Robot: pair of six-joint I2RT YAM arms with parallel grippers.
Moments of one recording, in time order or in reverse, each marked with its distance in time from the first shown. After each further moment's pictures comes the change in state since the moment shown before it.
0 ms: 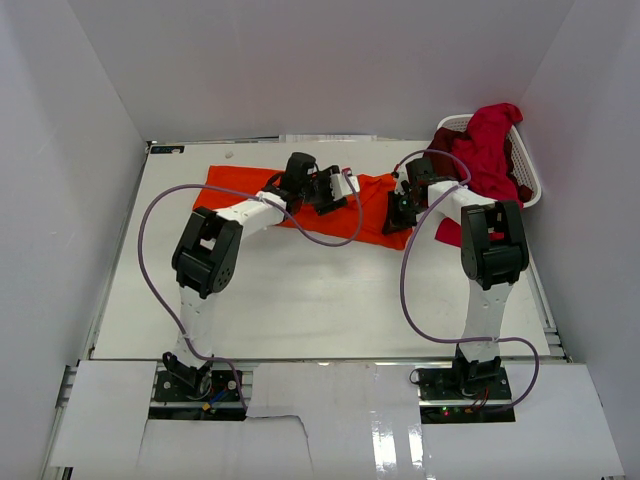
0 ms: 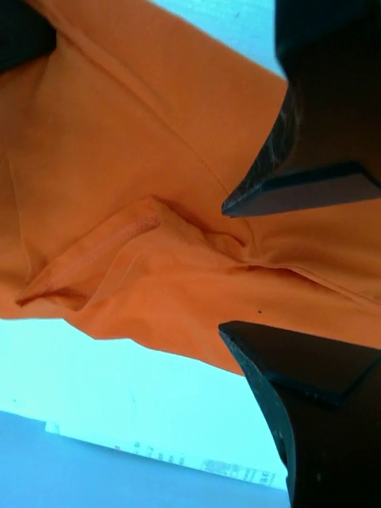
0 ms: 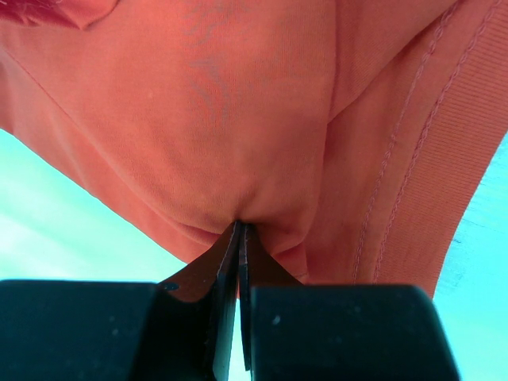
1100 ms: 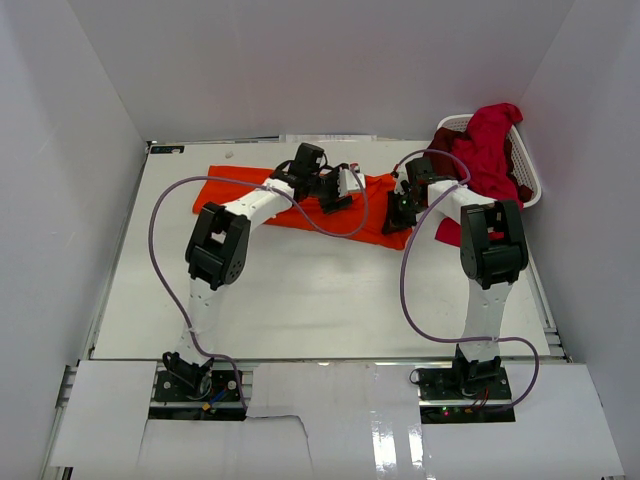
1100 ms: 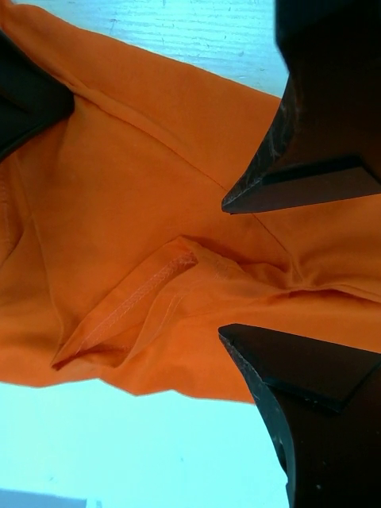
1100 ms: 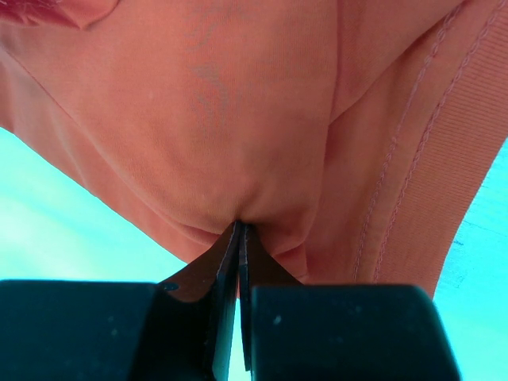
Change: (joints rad) left arm 0.001 0.124 0.267 -0.298 0.160 0.066; right arm 0.000 0.006 0.011 -0.010 -0.003 -0.002
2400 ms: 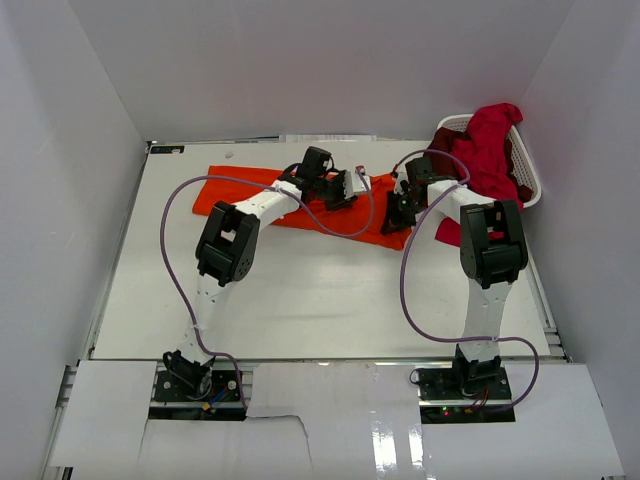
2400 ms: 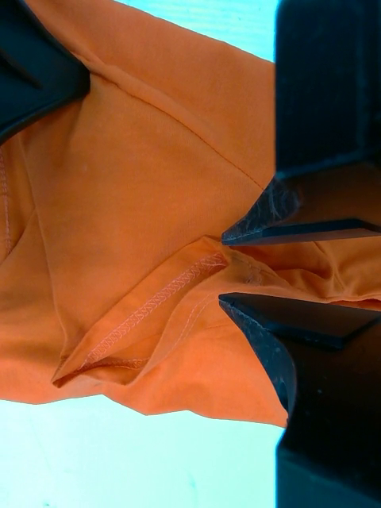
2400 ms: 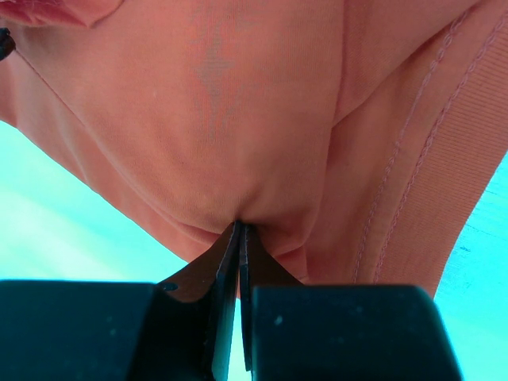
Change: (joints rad) left arm -0.018 0.100 0.072 0.013 -0.015 -0.031; right arm 0.000 0.006 0.003 0.001 -0.016 -0.002
